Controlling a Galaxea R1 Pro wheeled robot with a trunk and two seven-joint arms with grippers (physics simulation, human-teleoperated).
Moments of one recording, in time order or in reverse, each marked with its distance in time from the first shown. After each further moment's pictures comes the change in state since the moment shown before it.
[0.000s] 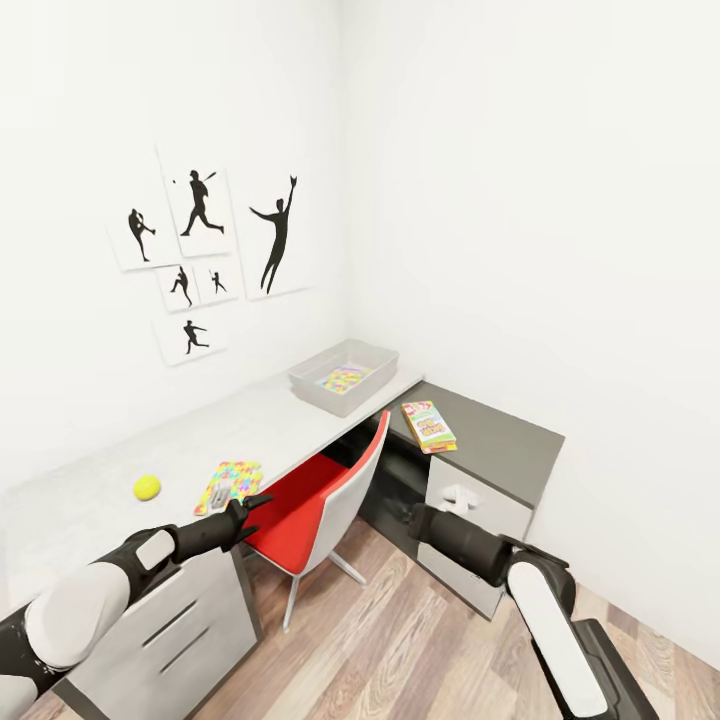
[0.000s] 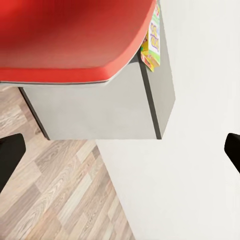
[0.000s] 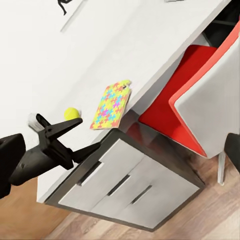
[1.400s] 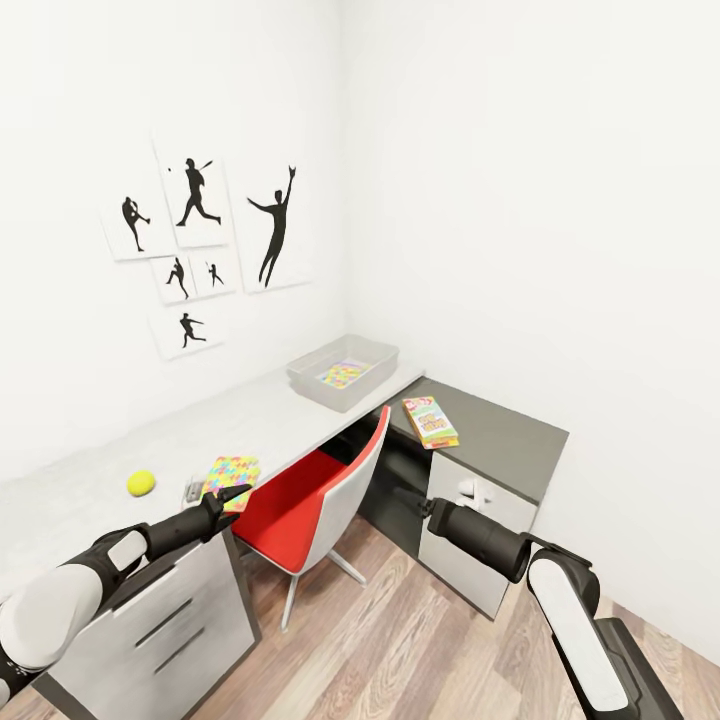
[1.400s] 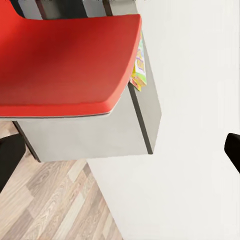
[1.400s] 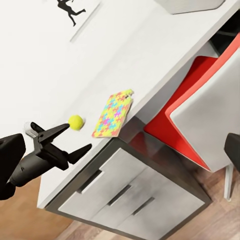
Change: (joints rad) left arm 0.000 0.076 0.004 -0.004 0.001 -0.012 -0.143; right arm 0.000 -0.041 -0.064 0.005 0.003 -0.004 0.136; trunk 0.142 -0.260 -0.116
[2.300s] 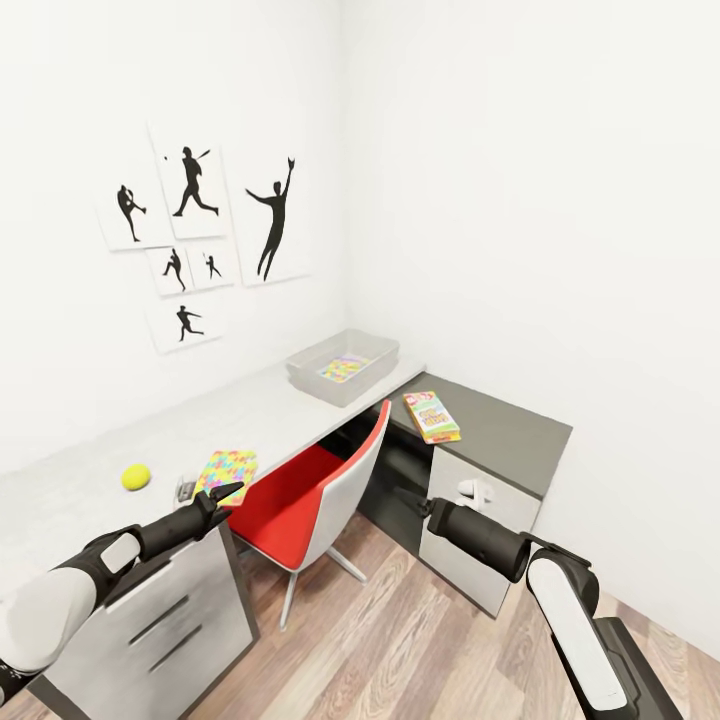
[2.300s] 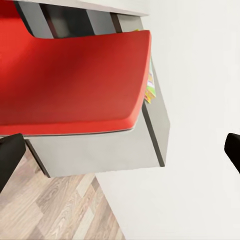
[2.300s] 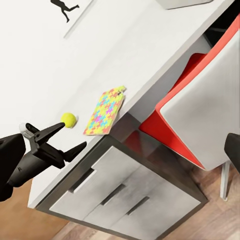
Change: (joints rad) left arm 0.011 0.013 0.028 -0.012 -0.003 -0.051 -0.001; right arm -0.002 0.001 0.000 0.004 0.005 -0.003 0.000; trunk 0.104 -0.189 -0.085
